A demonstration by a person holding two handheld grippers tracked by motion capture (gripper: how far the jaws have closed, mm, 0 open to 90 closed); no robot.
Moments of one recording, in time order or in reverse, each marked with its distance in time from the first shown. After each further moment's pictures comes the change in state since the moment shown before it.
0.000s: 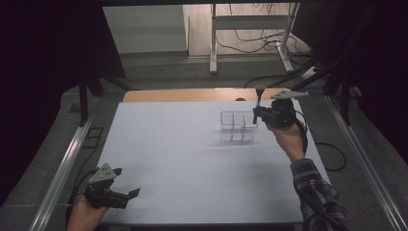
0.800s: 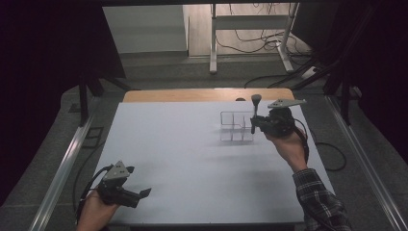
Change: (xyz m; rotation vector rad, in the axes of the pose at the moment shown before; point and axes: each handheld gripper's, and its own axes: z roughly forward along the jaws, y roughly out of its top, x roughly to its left) left arm -0.016 0.021 0.019 0.024 -0.051 0.070; right arm 0.021 -0.012 -0.013 0.049 0.044 -0.036
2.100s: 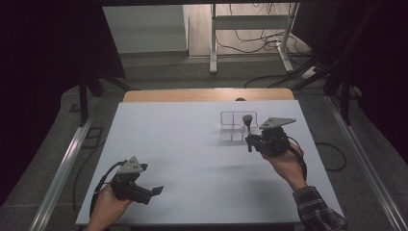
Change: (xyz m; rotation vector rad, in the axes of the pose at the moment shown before) left arm -0.011 0.027 0.020 0.002 -0.083 0.012; right arm 0.035 -0.035 0.000 0.092 0.034 -0.093
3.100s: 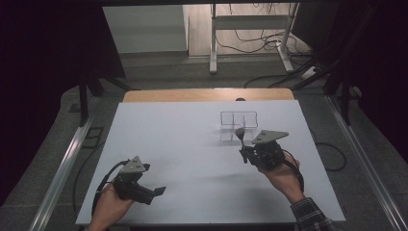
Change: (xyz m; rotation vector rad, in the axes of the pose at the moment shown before) left arm -0.004 0.005 0.002 0.003 -0.023 0.009; right arm 0.035 -0.016 -0.001 0.019 0.028 -0.080
